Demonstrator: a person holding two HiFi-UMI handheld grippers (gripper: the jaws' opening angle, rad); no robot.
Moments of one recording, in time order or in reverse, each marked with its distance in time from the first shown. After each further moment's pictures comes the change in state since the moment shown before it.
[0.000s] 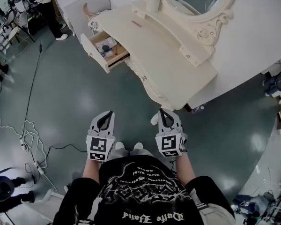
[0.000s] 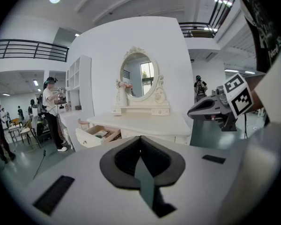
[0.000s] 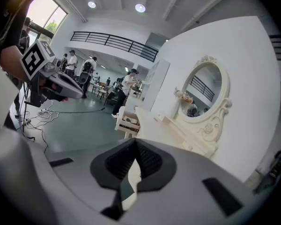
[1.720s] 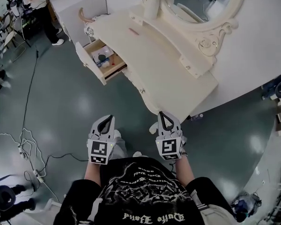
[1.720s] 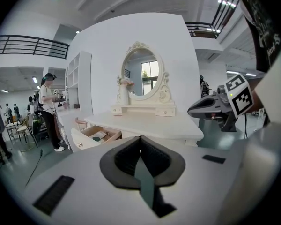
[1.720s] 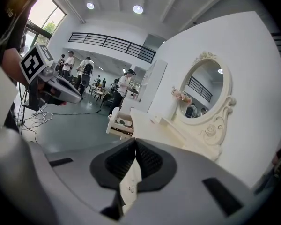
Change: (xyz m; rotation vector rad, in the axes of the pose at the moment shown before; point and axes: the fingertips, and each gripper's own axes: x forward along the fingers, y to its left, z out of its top) left arm 0.072 0.029 0.005 -0.019 0.002 -0.013; right arm 0.063 -0.039 0.005 0.018 -0.027 -0.028
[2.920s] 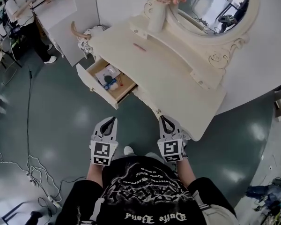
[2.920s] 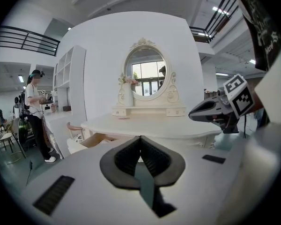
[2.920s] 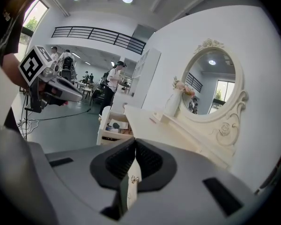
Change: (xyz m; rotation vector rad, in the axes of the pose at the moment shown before) left arm 0.089 0.151 0.015 0.051 -0.020 -0.137; right arm 0.139 0.027 0.051 0.105 0.092 -0.090
